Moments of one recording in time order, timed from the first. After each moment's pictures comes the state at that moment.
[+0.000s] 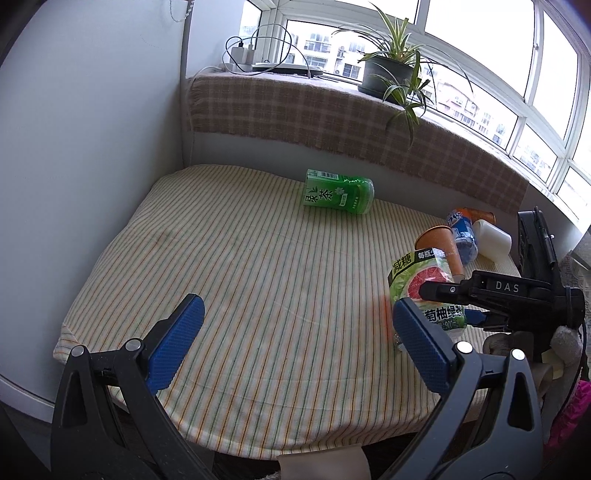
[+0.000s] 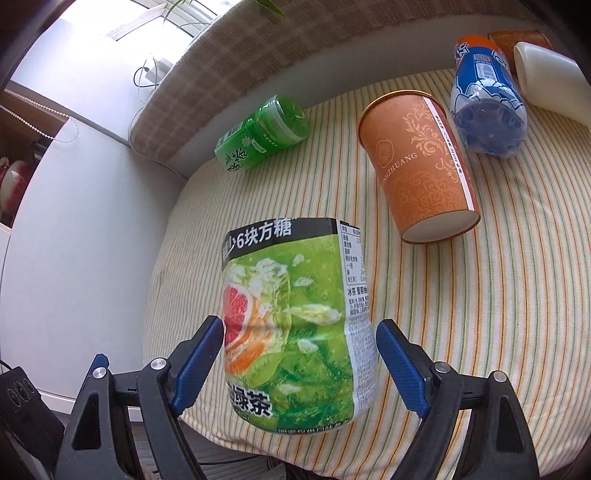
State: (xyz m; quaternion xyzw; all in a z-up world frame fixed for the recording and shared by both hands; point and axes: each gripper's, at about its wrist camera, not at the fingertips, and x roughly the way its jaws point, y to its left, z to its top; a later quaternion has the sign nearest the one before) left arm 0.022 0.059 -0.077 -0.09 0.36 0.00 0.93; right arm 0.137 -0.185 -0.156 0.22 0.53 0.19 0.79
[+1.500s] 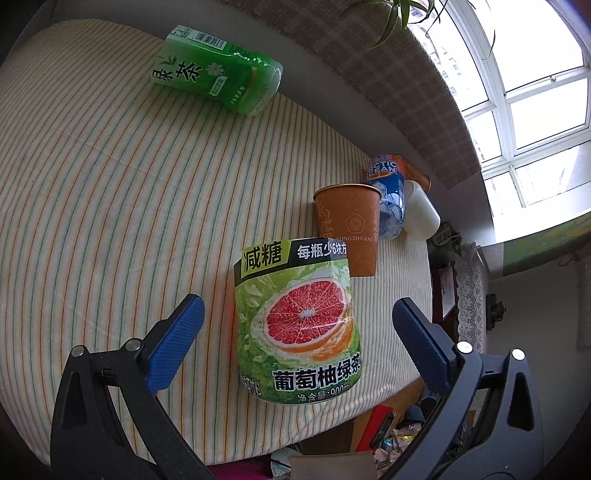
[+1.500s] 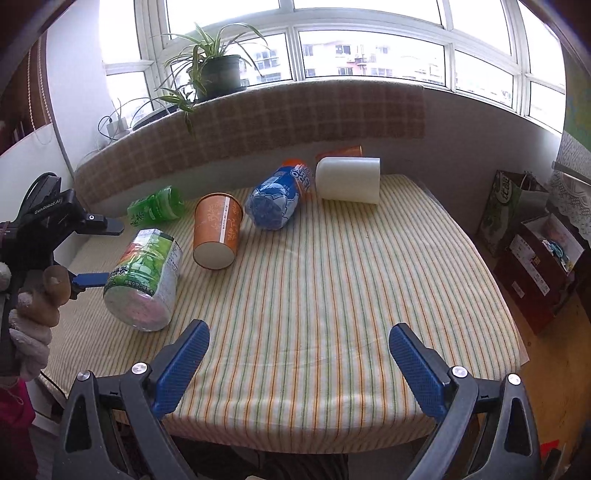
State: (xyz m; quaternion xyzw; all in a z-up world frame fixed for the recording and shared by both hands) left arm 0.169 -0.008 -0.139 -0.27 0.57 -0.20 0.75; right arm -0.007 -0.295 -0.114 0.08 0.37 -0.03 0.92
